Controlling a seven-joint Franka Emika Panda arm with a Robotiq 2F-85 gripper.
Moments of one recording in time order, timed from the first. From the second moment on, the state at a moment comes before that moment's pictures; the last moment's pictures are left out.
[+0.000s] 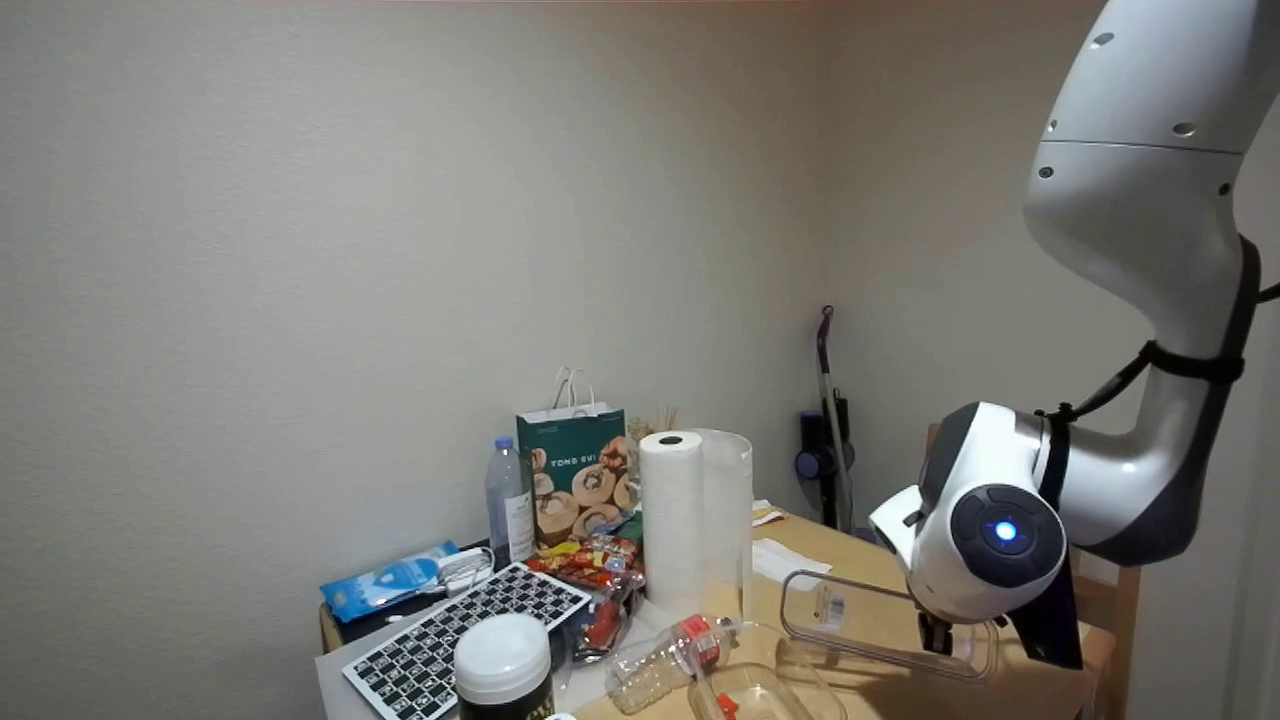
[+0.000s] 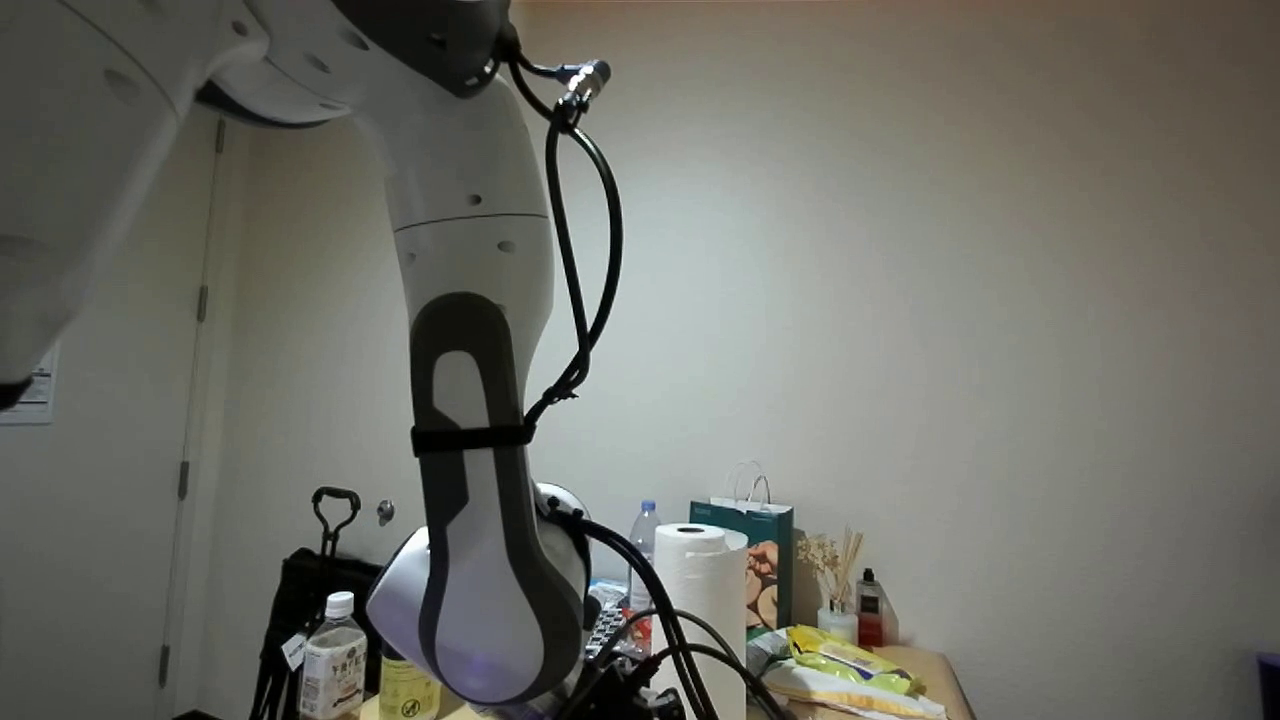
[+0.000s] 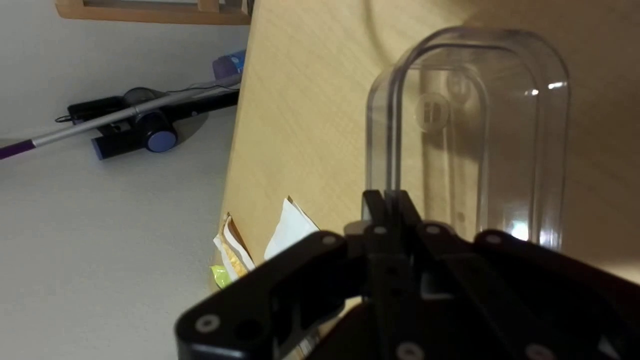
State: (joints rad) arm -0.11 0.24 -0.03 -2.59 -2.11 2.45 1.36
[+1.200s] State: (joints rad) arm -0.25 0.31 -0.13 -2.51 -1.44 2.58 1.00
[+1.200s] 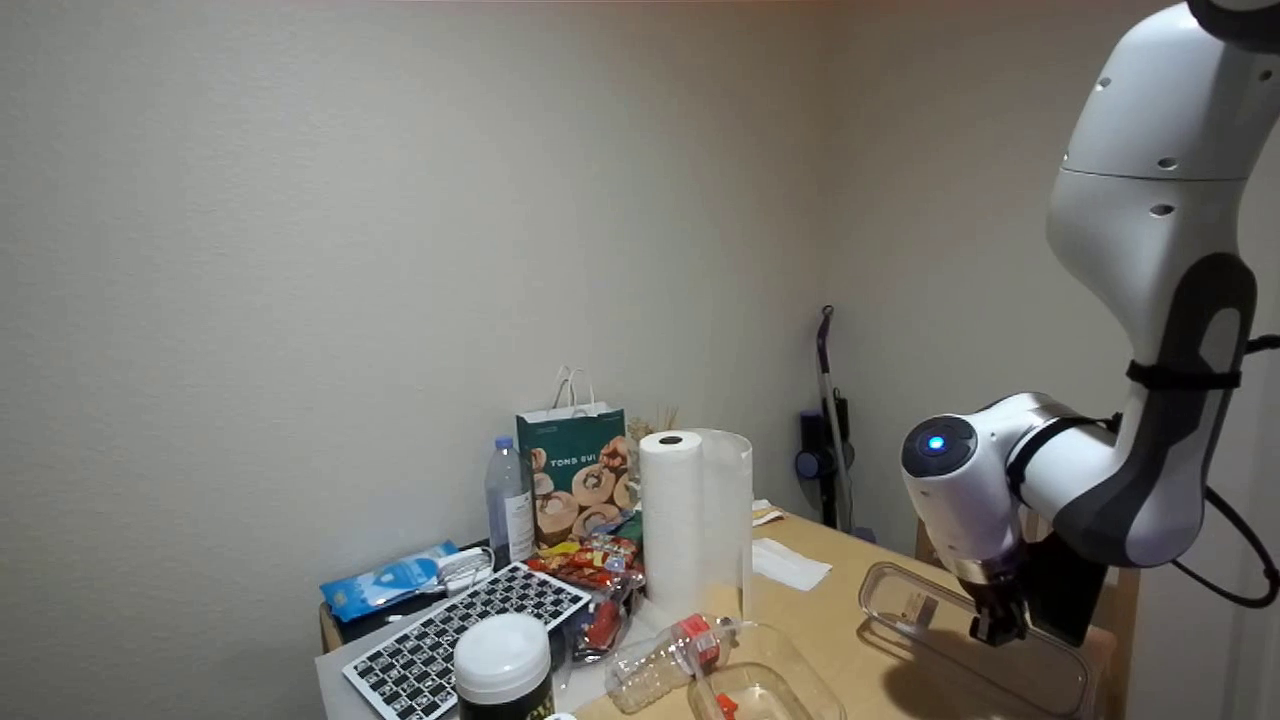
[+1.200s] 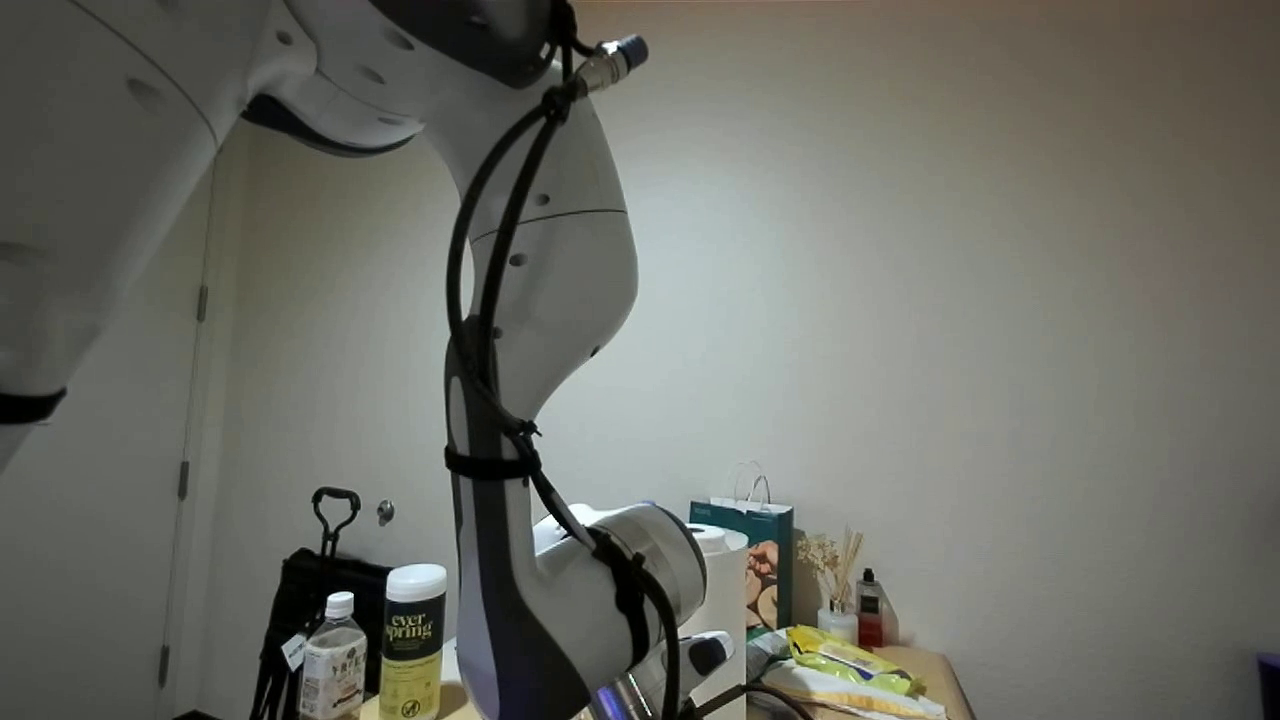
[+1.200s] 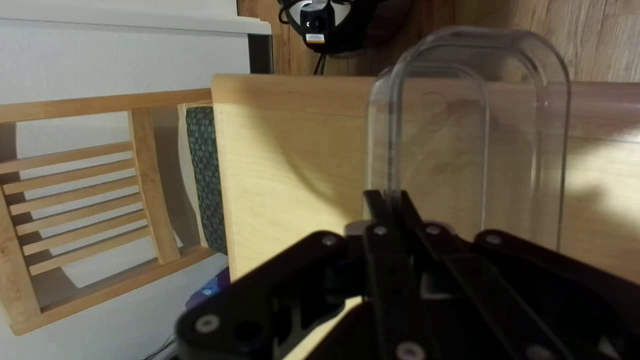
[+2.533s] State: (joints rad) arm -0.24 0.53 -0.07 -2.24 -1.30 2.68 0.89
